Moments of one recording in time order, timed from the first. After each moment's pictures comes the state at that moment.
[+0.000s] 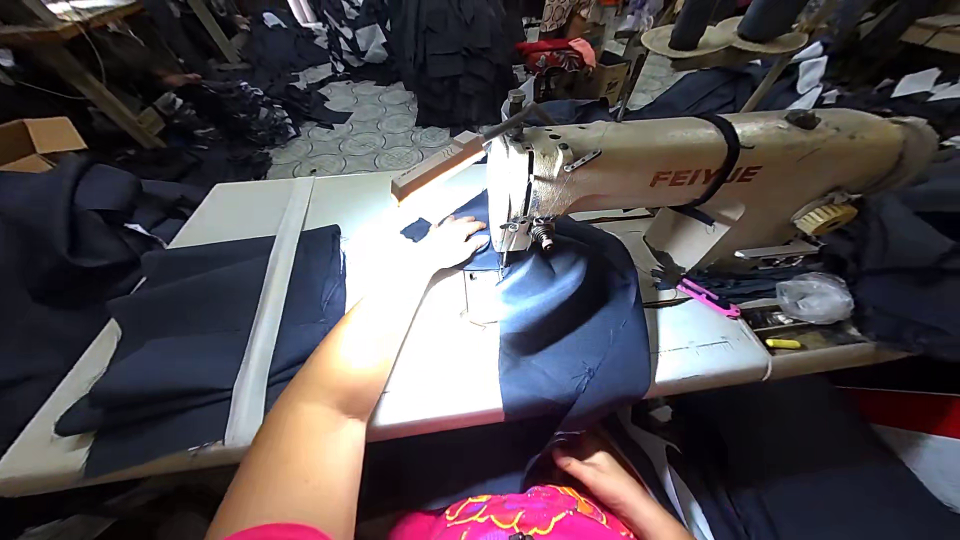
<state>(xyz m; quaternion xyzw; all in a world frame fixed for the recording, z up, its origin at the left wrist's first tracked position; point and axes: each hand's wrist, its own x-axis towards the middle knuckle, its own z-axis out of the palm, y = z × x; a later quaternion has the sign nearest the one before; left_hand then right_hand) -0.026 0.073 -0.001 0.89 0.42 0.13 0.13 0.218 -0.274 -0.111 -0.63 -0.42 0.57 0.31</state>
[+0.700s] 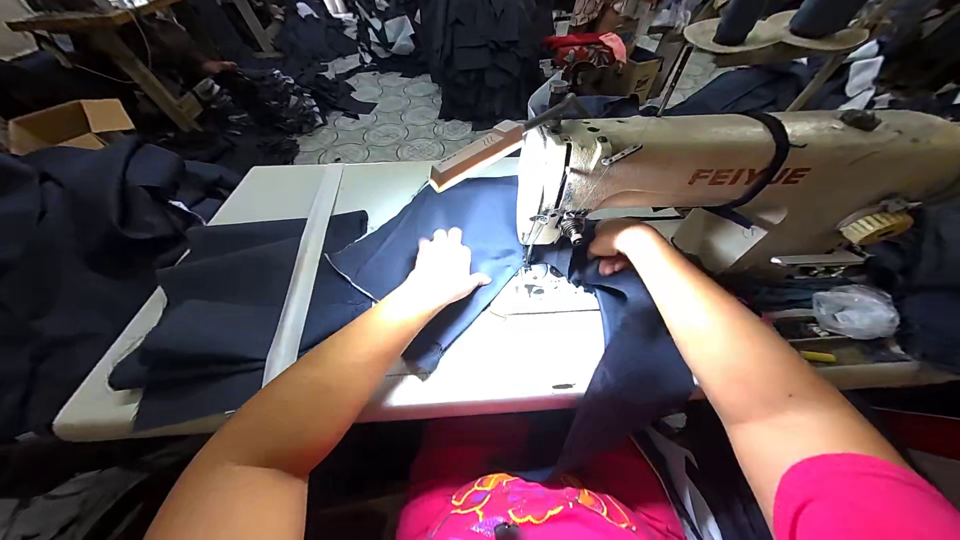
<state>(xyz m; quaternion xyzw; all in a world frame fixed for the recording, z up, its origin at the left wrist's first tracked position) -0.038 -0.029 0.040 0.82 0.57 -0.04 0.02 0.226 0.010 0.068 -0.77 -0.57 0.26 -0.07</state>
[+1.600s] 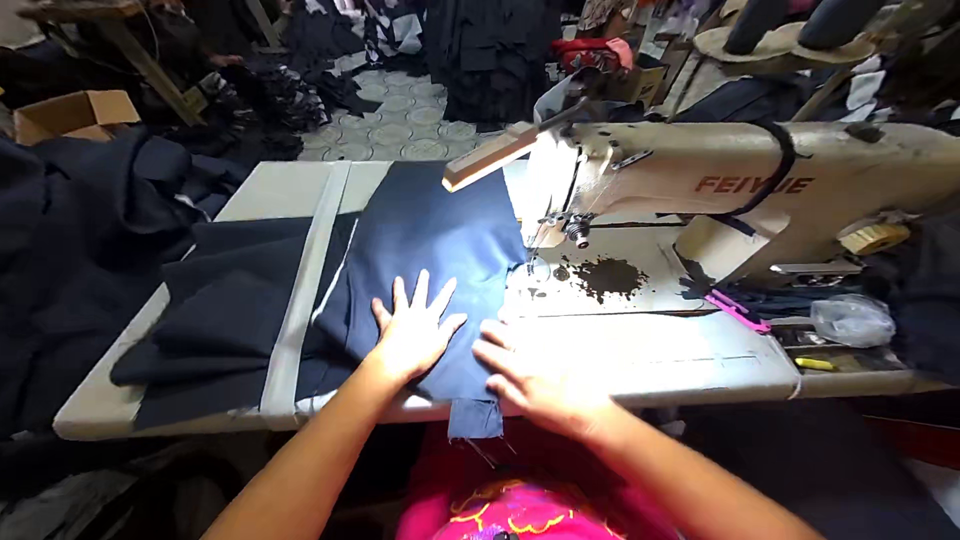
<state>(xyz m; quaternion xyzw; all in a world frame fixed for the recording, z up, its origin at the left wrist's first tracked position) -0.081 -0.107 0.002 0.75 0.65 -0.02 0.13 0.145 -0.153 -0.042 -0.36 -0.89 0.09 0.26</state>
